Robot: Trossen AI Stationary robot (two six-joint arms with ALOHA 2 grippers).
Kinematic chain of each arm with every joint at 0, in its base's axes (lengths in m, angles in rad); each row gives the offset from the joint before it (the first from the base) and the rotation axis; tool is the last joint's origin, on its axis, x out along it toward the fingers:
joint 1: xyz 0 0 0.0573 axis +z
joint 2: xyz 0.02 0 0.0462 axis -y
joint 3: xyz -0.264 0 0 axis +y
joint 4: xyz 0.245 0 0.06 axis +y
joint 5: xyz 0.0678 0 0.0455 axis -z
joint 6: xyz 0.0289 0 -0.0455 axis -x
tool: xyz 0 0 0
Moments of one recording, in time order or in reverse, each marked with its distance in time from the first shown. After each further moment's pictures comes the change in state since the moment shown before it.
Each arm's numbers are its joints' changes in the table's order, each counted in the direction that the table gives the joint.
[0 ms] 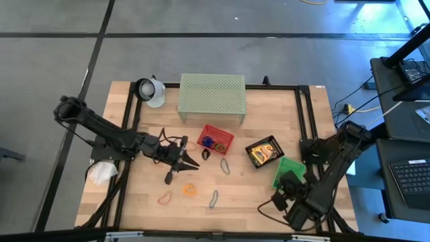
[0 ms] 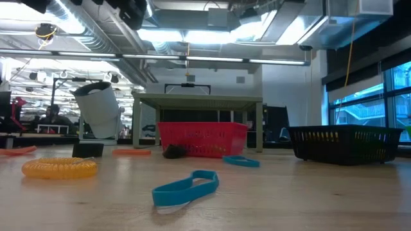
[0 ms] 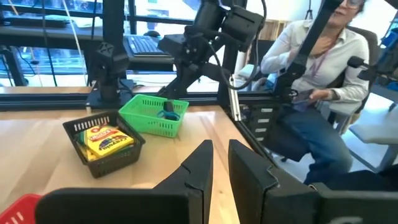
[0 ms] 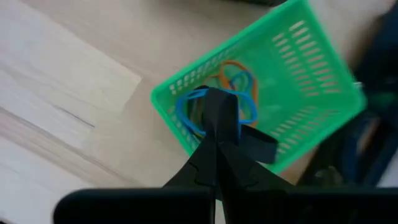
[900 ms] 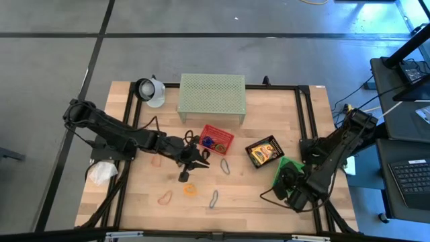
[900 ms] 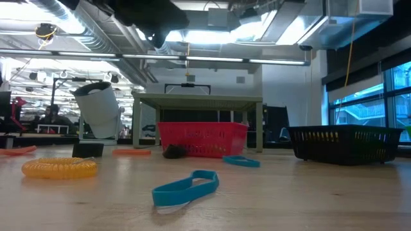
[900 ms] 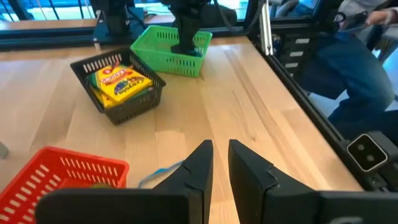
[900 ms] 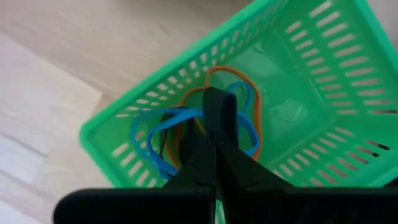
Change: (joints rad) left arm 0.090 -0.198 -0.234 0.361 0.051 -0.052; right arm -0.037 0.202 0.421 -0.368 -0.004 0.012
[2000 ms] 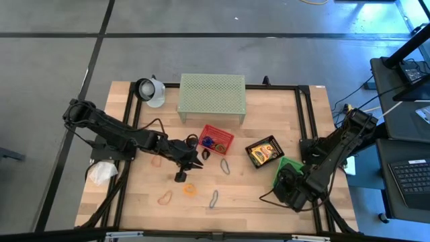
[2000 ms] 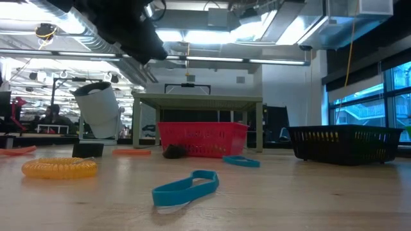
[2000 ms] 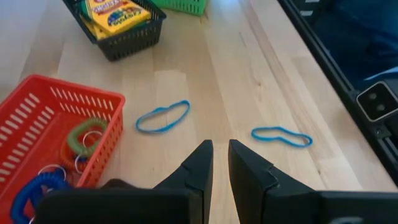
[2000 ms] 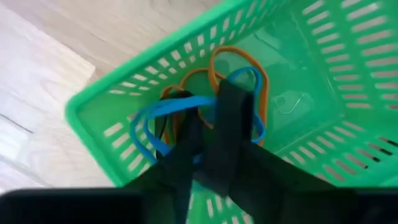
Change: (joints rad) left arm -0.001 0.001 -0.001 0.207 0.002 0.056; right arm -0.007 0.000 0.028 -0.057 -0.063 0.087
